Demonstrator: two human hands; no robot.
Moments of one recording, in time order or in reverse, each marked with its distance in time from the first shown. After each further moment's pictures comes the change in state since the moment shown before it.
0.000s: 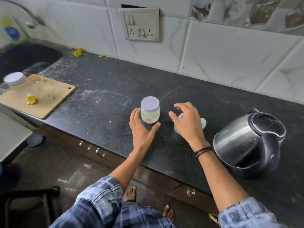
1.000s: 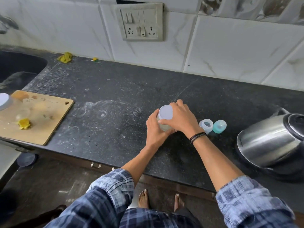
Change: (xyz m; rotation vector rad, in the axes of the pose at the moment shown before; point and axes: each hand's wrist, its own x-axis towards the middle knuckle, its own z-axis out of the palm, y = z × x) left_hand 0.087 -0.038 -0.009 -0.103 -0.397 0.048; right_hand 0.079 -0.063 0.092 -0.357 -0.314 0.160
